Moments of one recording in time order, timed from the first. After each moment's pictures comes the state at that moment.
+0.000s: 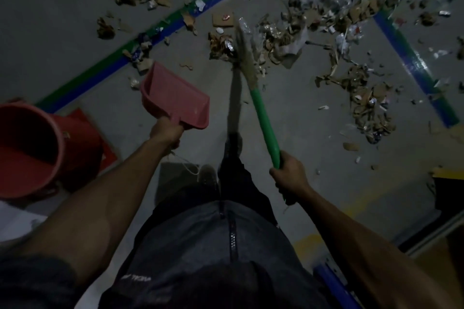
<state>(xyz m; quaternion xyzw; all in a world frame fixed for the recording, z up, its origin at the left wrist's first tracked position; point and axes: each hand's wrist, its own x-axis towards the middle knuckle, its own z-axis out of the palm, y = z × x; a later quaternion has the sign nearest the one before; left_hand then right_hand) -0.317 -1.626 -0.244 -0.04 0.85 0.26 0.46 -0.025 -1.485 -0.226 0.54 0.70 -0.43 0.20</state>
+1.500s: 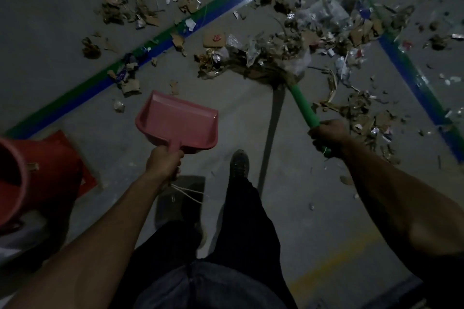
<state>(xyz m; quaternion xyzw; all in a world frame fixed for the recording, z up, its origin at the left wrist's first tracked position) -0.290 -1.506 -0.284 -0.14 0.83 0.33 0.44 -0.066 -1.175 -0.301 0.67 0.54 -0.49 0.15</state>
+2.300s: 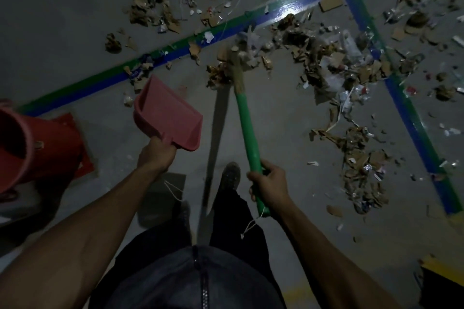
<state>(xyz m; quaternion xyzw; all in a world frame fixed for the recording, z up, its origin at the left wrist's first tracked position) -0.304 -1.470 -0.245 -0.08 0.90 0.16 0.39 -0.104 -1.293 -0.224 0.54 0.49 -0.68 0.07</state>
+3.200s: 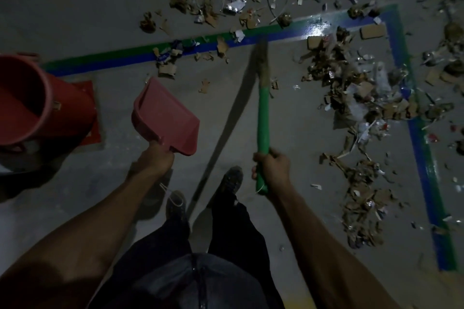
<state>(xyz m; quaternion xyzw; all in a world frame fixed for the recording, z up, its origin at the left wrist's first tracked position) -0.298 -1.518 -0.254 -0.16 0.90 0.12 0.40 -0.178 -1.281 -0.250 0.55 0.49 -0.68 0.09</state>
